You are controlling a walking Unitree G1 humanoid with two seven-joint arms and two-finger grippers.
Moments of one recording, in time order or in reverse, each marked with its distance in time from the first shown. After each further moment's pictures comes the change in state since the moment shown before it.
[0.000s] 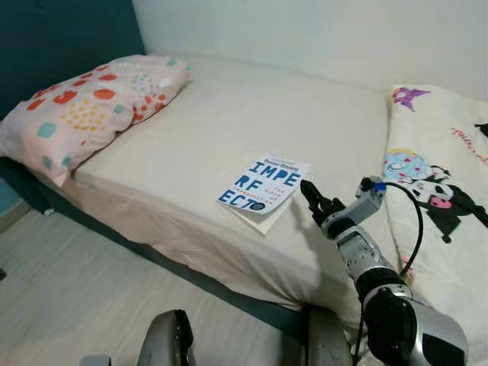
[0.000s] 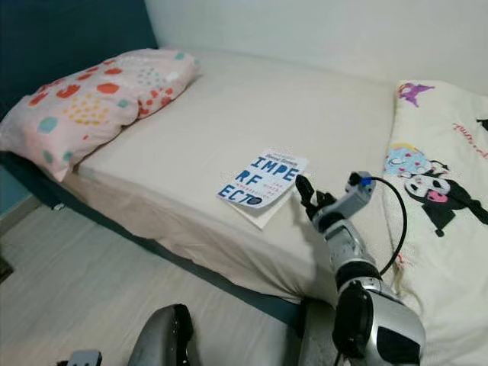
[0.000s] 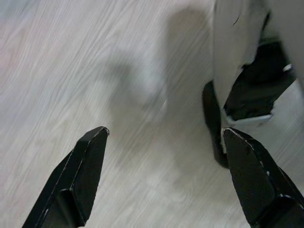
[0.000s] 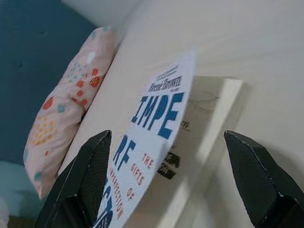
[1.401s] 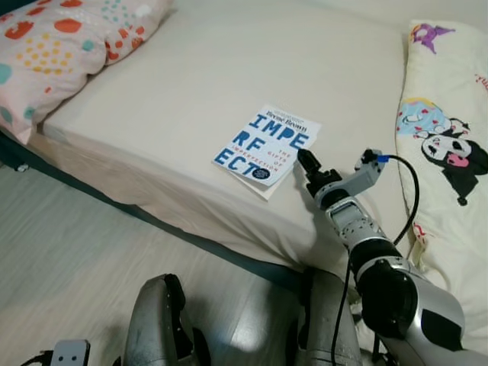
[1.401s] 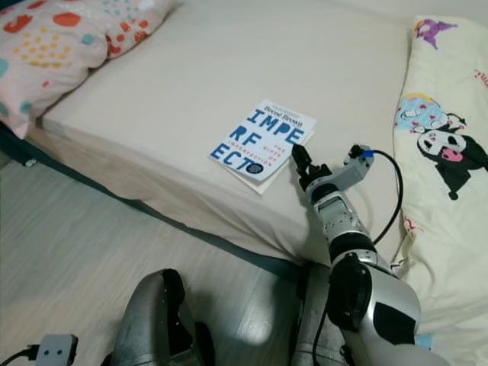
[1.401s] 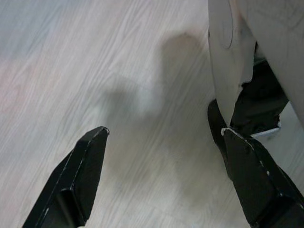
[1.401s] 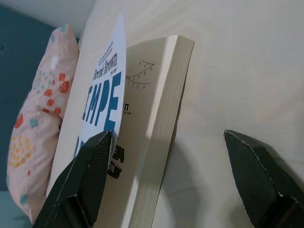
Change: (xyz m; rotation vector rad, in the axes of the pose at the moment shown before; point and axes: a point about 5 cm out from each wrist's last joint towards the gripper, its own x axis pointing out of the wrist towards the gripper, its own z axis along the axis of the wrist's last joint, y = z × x) left arm -0.019 0.022 0.033 0.033 -0.300 0.006; right arm 0.027 0.042 0.017 0.131 -0.007 0.054
